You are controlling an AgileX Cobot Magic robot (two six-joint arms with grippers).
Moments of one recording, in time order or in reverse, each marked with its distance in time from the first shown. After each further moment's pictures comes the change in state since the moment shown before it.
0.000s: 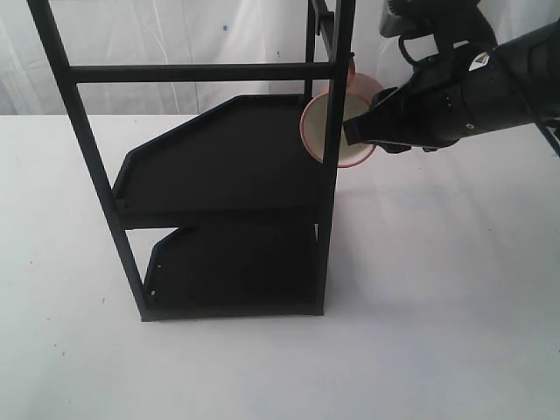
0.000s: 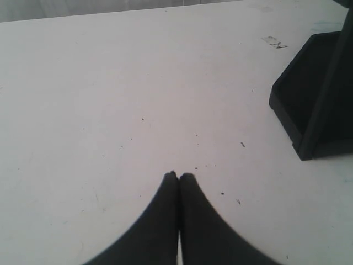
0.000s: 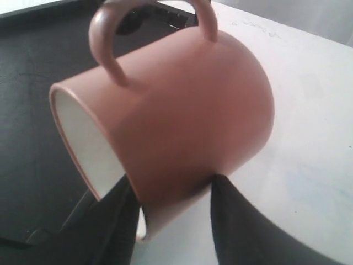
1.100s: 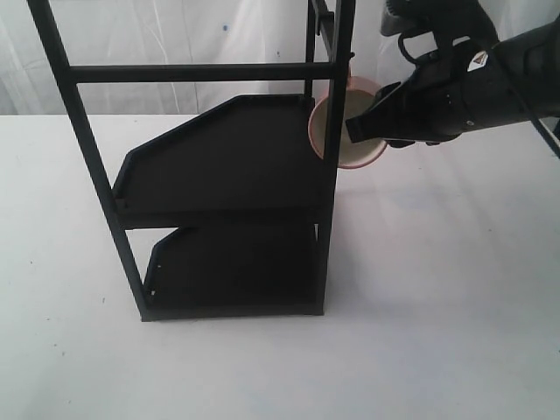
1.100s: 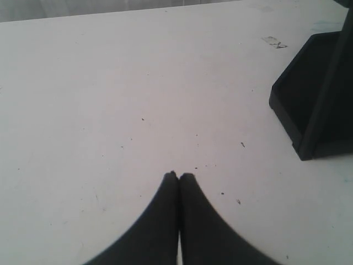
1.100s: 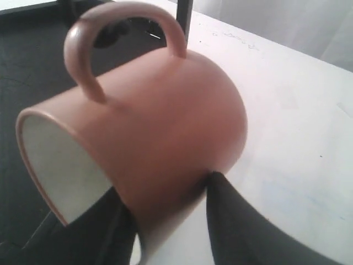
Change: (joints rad) left arm 0.000 0.000 0.000 0.000 0.000 0.000; right arm 0.000 0.007 0.000 -0.100 -0.052 0.048
